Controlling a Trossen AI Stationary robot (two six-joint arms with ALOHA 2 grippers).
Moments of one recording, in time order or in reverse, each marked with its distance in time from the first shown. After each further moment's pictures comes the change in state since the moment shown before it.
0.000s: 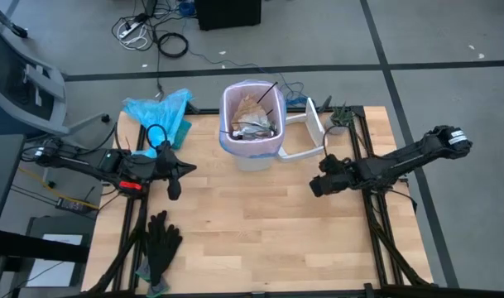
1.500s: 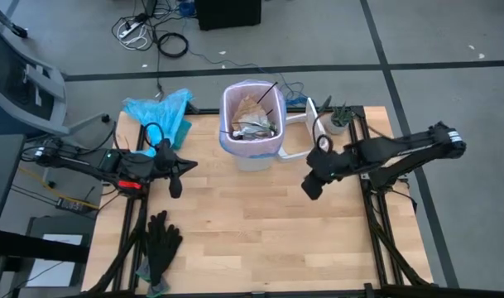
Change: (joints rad) left arm 0.000 0.000 -0.001 0.065 -0.045 0.053; right arm -0.022 0.119 0.612 -0.249 -0.323 -0.228
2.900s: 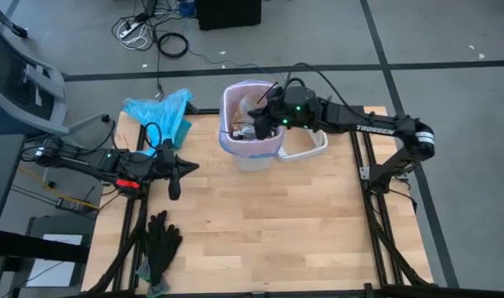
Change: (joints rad) left arm 0.000 0.000 0.000 0.051 0.056 0.061; right arm -0.443 0.356 0.330 0.721 -0.065 -0.456
